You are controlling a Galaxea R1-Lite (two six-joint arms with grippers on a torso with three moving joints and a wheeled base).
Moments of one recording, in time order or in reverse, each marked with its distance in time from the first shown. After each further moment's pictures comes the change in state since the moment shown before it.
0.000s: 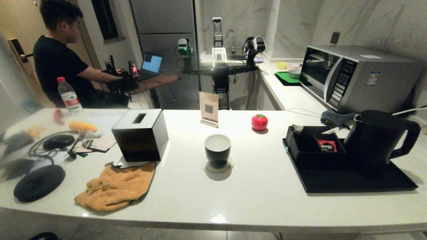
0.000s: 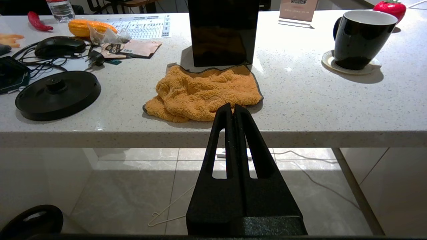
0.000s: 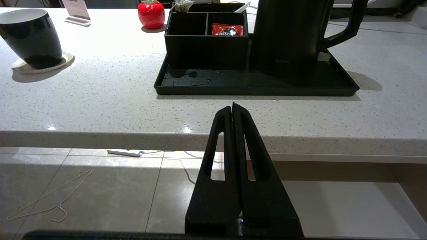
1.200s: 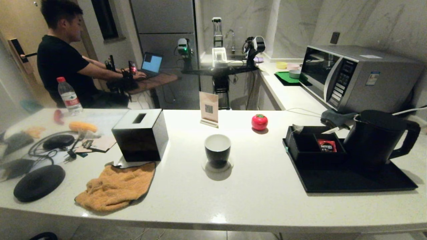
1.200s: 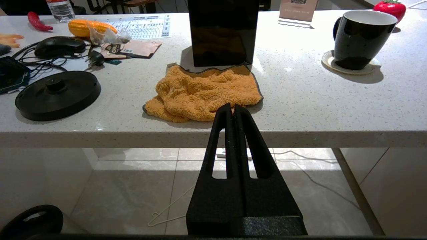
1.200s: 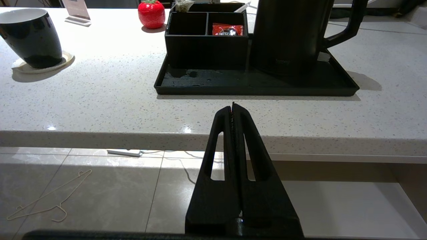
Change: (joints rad) left arm 0.000 0.000 0.000 0.000 0.000 0.000; right arm 0.000 0.000 0.000 0.000 0.000 0.000
